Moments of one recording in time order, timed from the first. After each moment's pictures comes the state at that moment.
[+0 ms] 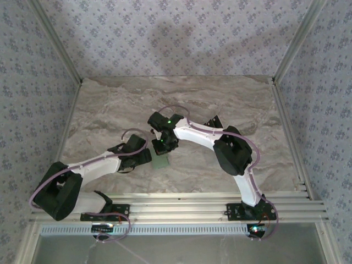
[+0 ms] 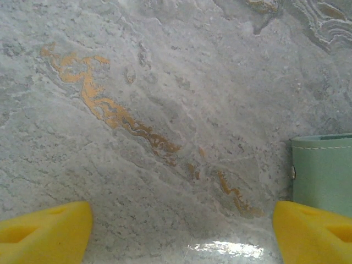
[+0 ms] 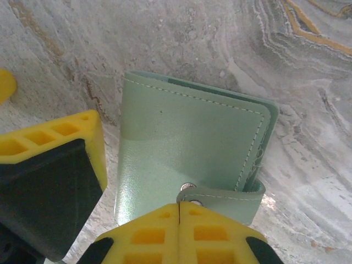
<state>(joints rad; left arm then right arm) -0.61 1.31 0.55 -0.37 -0.20 -0.82 0.91 2.10 1.68 -0.88 -0.22 0.45</state>
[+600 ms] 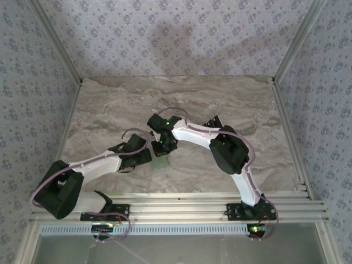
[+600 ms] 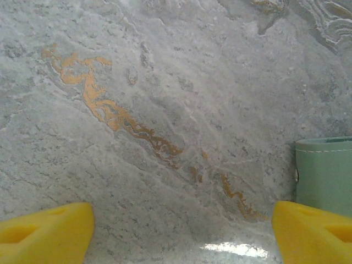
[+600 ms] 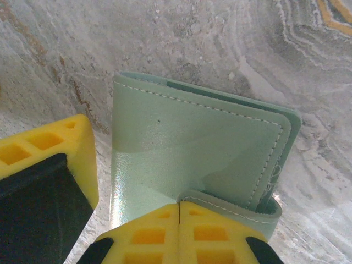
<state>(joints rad) -0.61 1.33 0.56 -0.37 -0.20 -0.82 0.91 2.15 1.68 -0.85 -0.25 0.45</state>
